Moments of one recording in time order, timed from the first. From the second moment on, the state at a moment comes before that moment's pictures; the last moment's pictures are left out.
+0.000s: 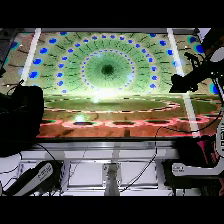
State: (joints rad) left arm 0.37 -1.07 1.24 1.43 -1.66 -1.43; right arm -0.17 -1.47 1.54 -1.23 1.66 1.50
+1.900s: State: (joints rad) left arm 0.81 -1.34 1.24 1.74 -1.04 -1.57; right arm -0.17 -1.47 1.55 -1.23 1.43 1.50
